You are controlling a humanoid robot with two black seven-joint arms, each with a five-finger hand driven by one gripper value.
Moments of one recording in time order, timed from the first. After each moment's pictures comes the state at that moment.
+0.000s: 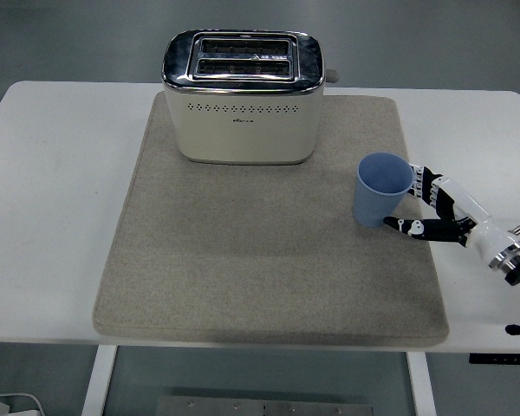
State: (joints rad) left arm -0.04 0.00 -0.06 -0.10 -0.04 -0.12 -0.11; right arm 0.61 -0.65 0.30 1.21 -0.66 -0.15 0.57
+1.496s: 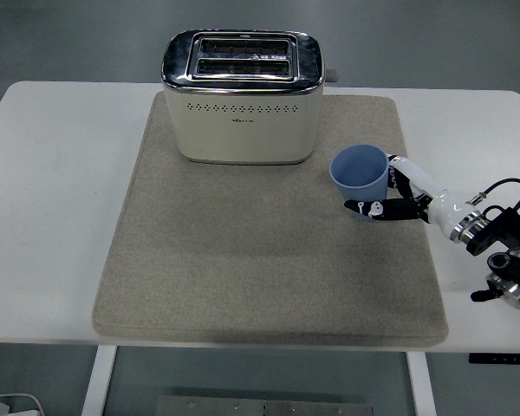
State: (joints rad) left arm -0.04 0.00 -0.06 -0.10 -0.04 -0.12 -0.11; right arm 0.81 -0.56 0.16 1.19 -0.63 -0.19 0.45
